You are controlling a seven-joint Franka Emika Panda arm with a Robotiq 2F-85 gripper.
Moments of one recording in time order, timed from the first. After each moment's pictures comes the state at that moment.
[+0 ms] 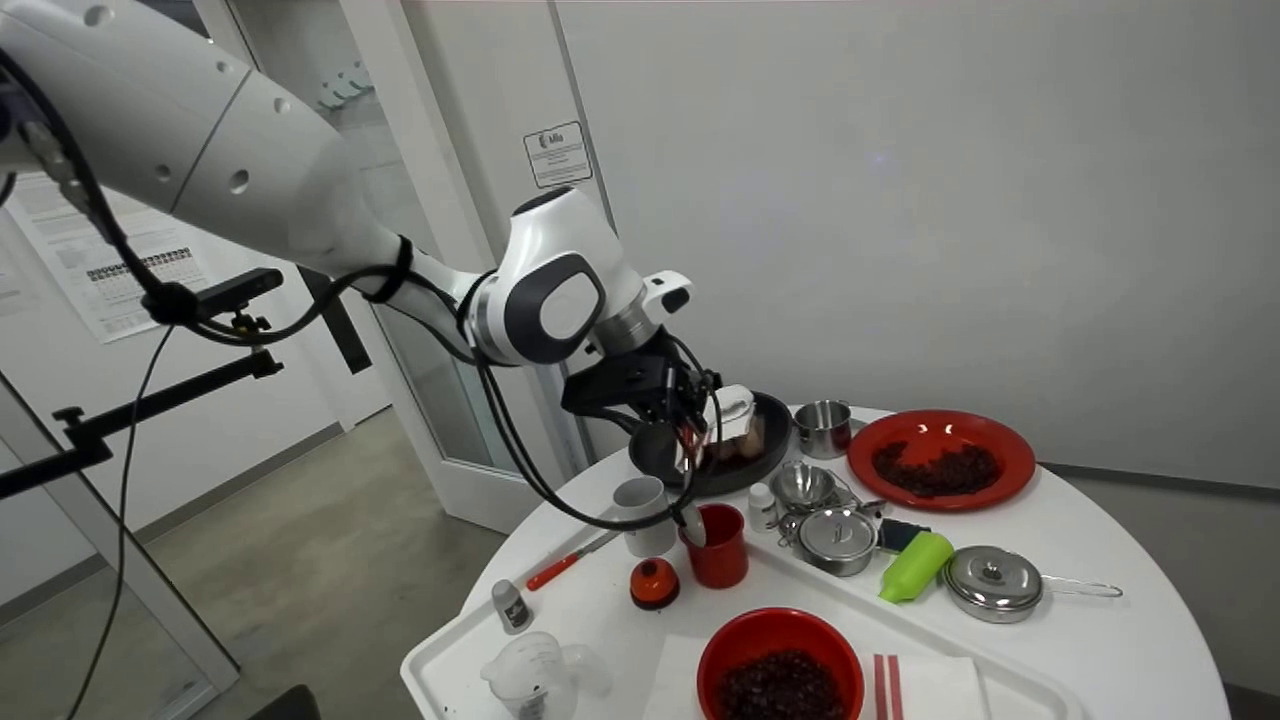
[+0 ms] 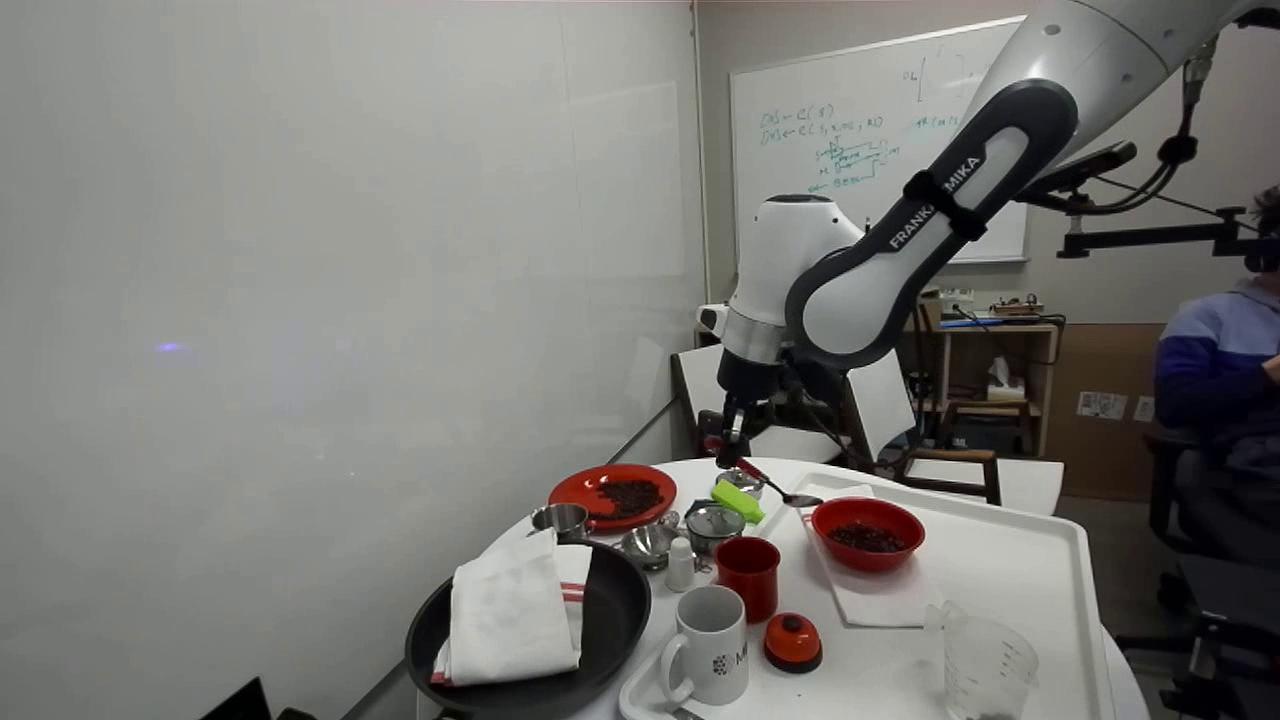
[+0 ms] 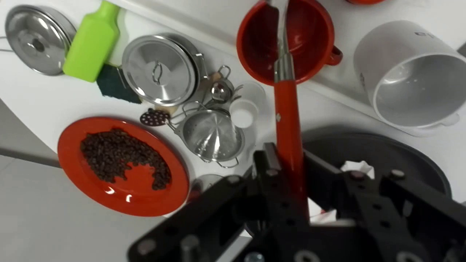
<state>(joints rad) -0.05 0.44 0.04 -1.96 -0.16 2.73 -0.27</state>
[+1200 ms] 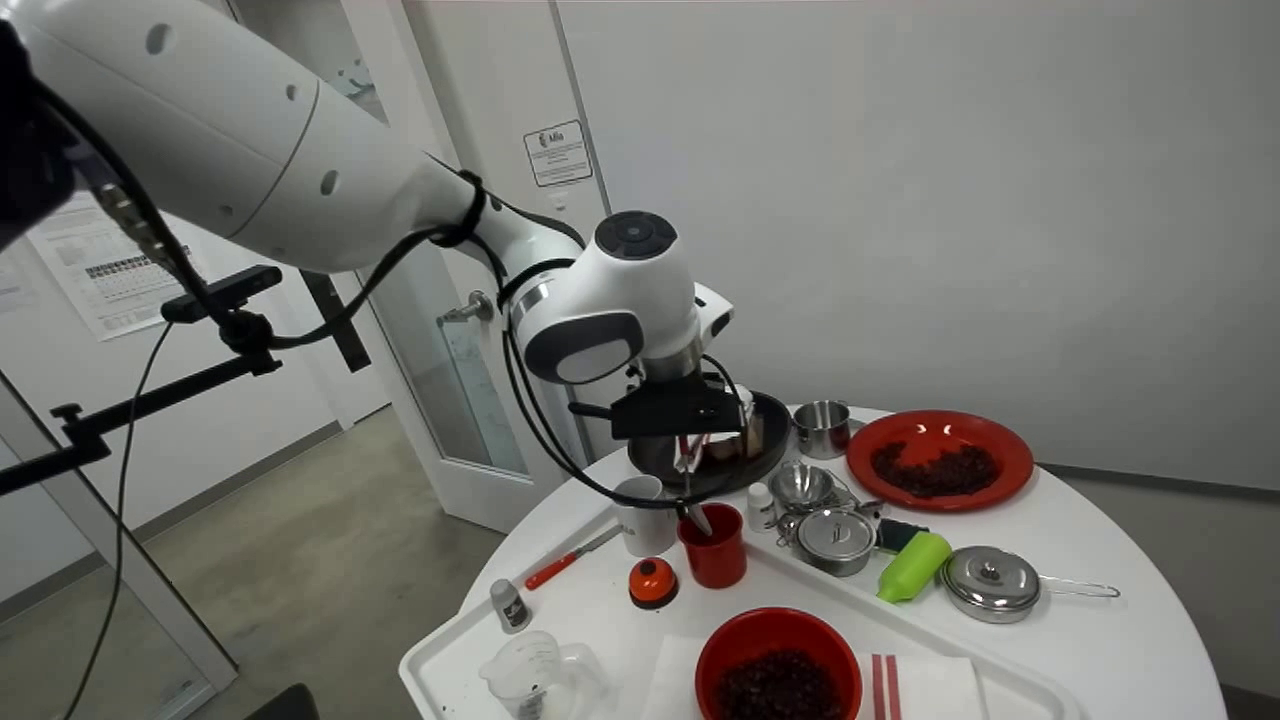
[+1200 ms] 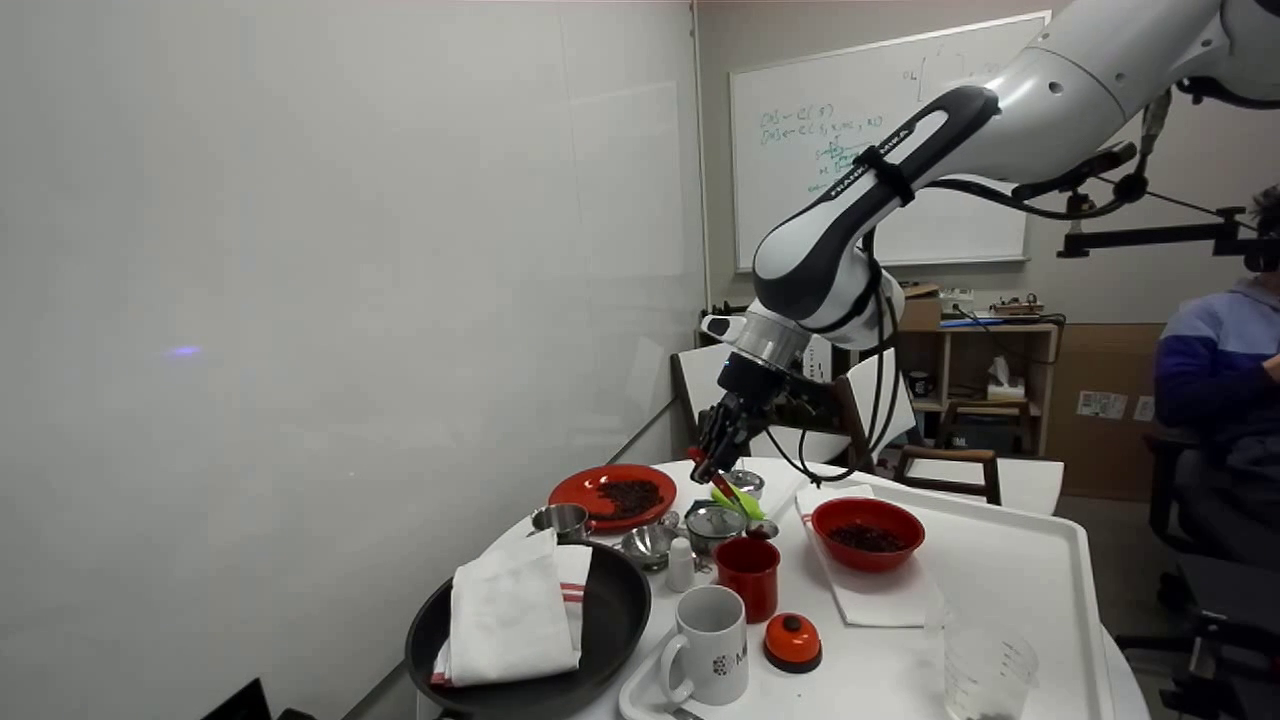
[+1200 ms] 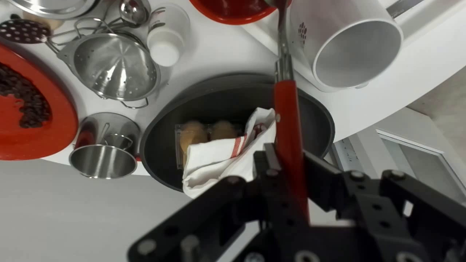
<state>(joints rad) -0.49 0.57 0.49 -1.88 0.45 2.69 -1.18</state>
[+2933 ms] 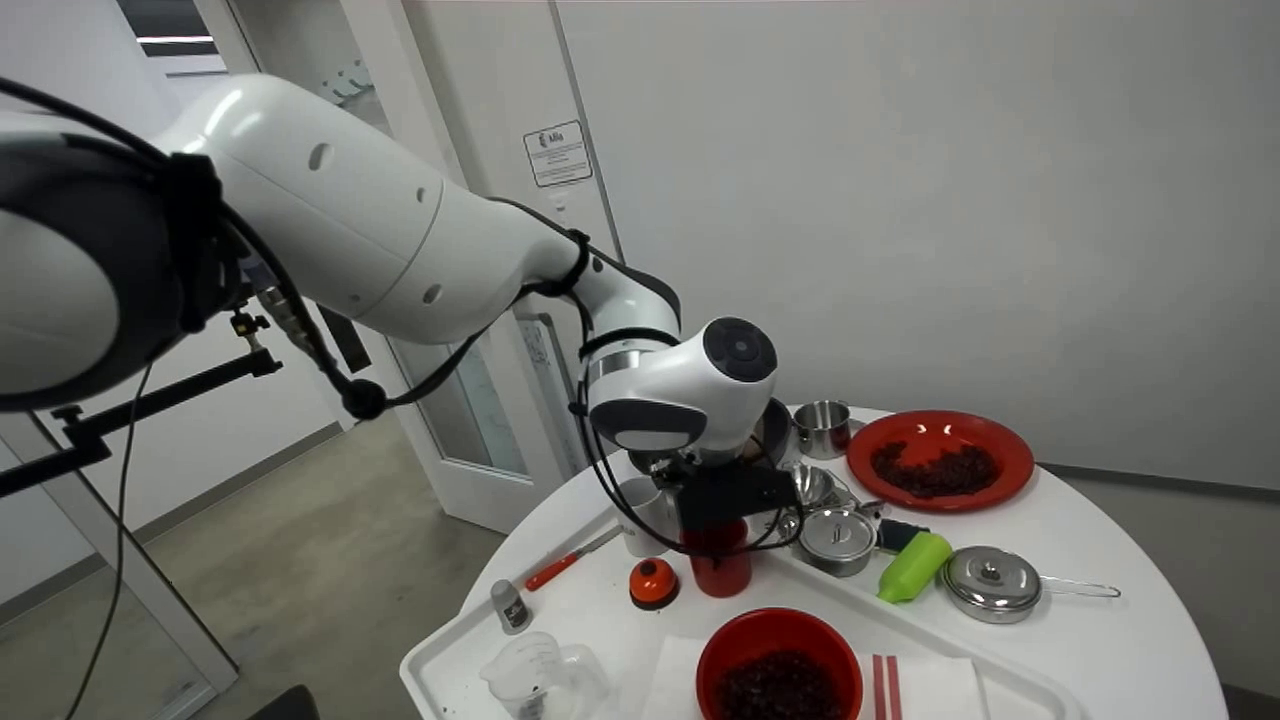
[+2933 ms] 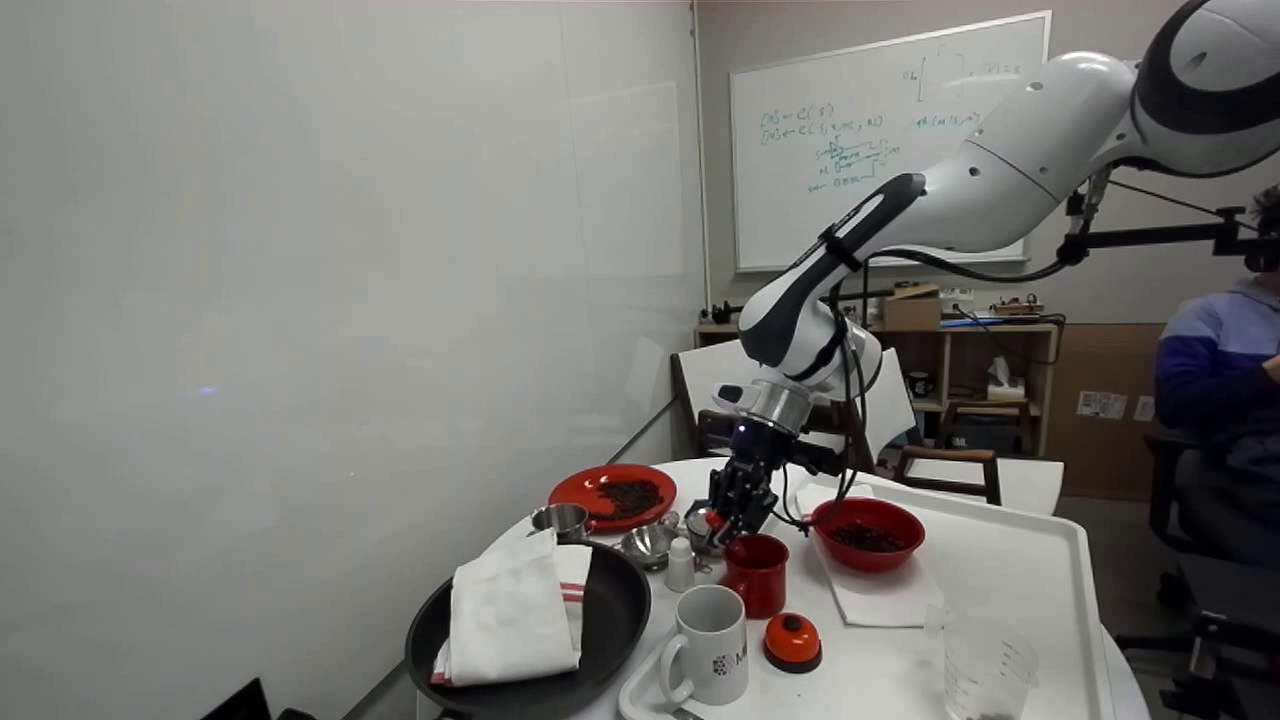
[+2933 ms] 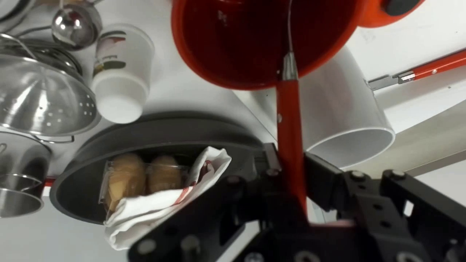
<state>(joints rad) -0.40 0.77 0.31 -1.72 0.71 2.43 -1.74</state>
